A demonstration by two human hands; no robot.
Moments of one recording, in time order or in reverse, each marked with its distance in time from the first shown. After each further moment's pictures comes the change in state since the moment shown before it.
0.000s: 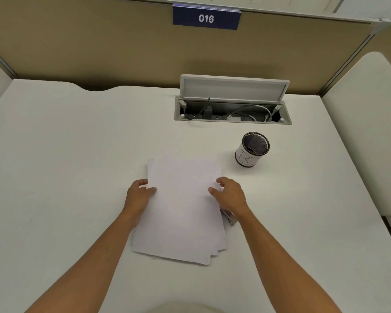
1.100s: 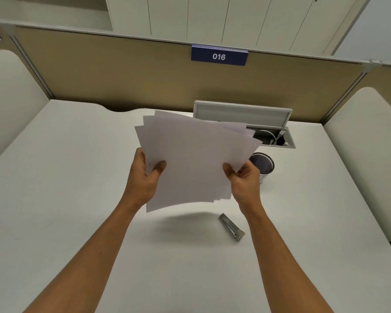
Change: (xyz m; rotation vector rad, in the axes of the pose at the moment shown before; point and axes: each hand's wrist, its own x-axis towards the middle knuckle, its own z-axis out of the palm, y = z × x) left_hand -0.076 0.110 -0.012 0.060 -0.046 0.790; right_hand -0.035 -0.080 -0.057 0.967 0.223 -0.470
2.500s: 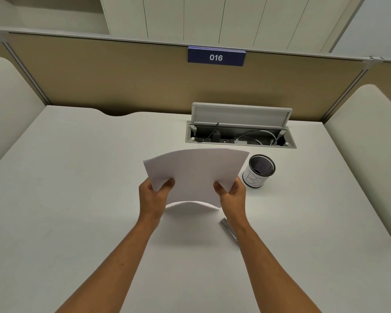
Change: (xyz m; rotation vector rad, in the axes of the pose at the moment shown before) left_hand -0.011 -0.041 0.037 -0.197 0.196 -0.197; right_hand -0.008 0.059 0.011 0.002 0.074 0.083
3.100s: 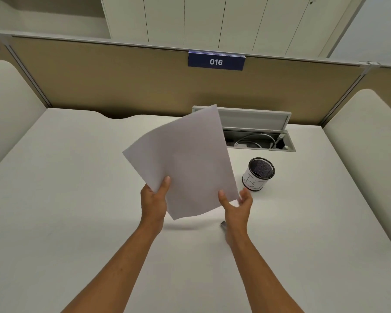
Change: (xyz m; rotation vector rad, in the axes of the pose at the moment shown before) left_hand -0.006 0.002 0.006 -0.157 0.042 -0.096; right_hand -0.026 0.011 -0.005 0.120 0.319 0.328
